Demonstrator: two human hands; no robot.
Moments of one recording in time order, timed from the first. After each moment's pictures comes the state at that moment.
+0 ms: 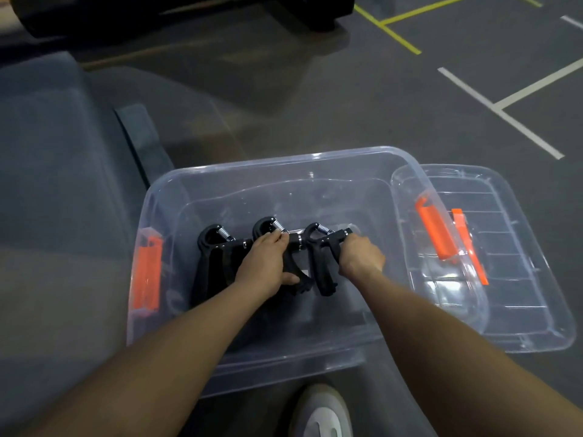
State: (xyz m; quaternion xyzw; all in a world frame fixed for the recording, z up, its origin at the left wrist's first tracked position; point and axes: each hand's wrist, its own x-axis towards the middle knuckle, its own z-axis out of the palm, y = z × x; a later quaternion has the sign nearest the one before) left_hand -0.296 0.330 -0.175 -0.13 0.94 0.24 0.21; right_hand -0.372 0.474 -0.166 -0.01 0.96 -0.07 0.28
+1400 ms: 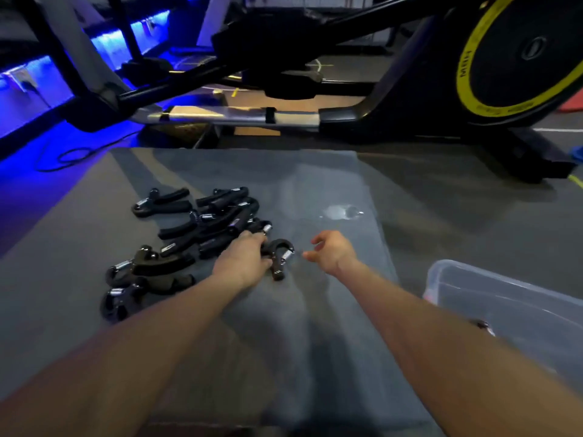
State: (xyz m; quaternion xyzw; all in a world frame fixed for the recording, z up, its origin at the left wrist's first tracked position) left_hand 0.006 0.024 -0.001 -0.46 0.86 0.23 0.01; right_hand -0.143 0.099 -0.019 -0.32 0.85 -0.28 0.32
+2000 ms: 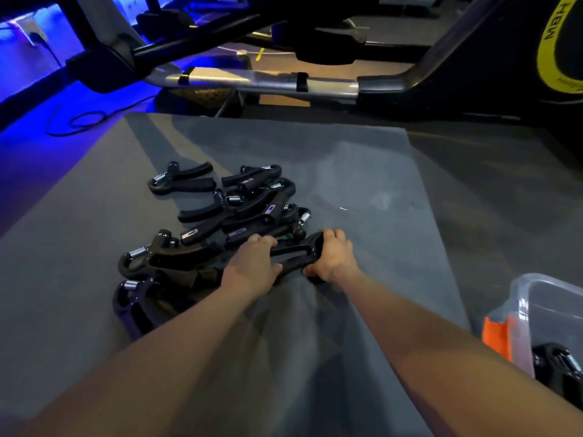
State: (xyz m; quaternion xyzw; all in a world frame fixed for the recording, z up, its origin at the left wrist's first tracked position) left_hand 0.034 -0.031 -0.068 -0.49 0.83 0.27 -0.01; right_hand -0.110 0.018 -0.097 -0.40 0.87 -0.14 0.27
